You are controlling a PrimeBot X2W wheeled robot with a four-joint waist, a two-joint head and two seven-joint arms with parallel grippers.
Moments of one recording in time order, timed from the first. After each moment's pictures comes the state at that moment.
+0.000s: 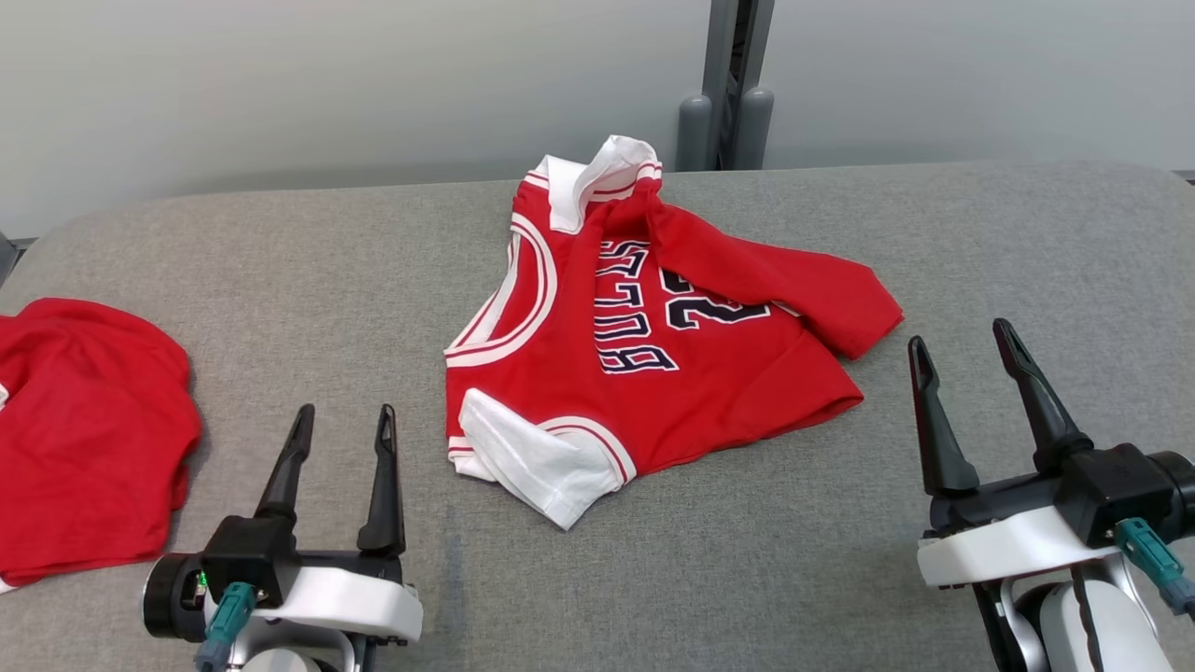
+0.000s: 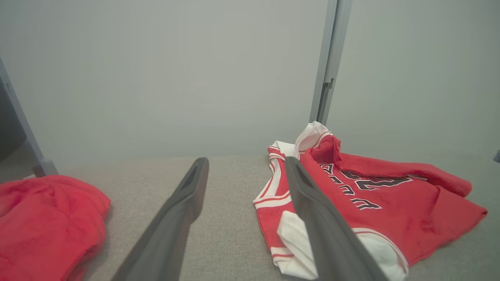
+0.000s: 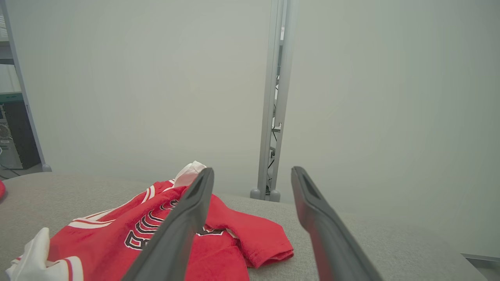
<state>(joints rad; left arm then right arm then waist) -0.07 0.05 -0.11 0.15 -0.17 0.07 -0.26 -0.16 -0.05 0.05 0.09 0.02 0.13 -0.26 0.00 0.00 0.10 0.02</state>
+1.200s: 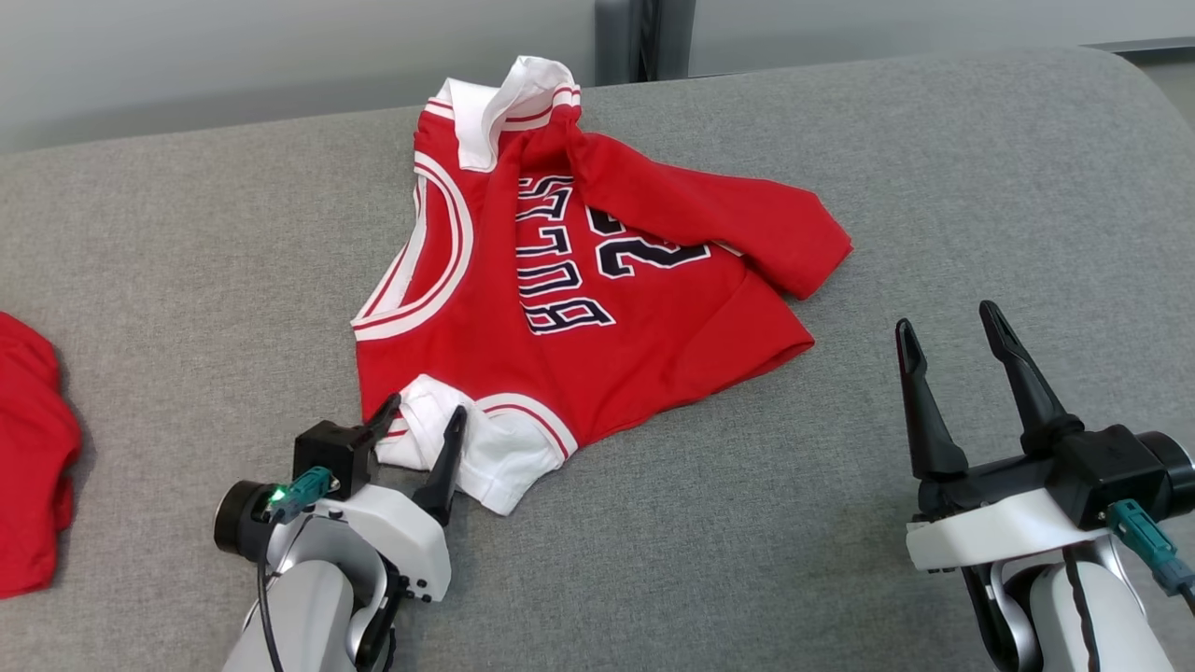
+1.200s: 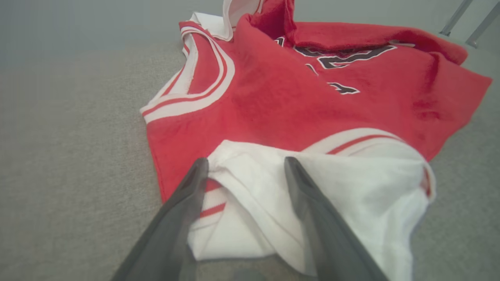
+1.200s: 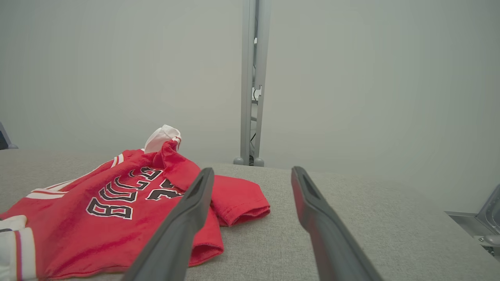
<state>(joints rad) -0.38 0.07 -0.24 0.68 -0.21 -0.10 -0.20 -0.19 -0.05 0.08 0.11 0.05 0.13 -0.26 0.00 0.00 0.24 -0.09</state>
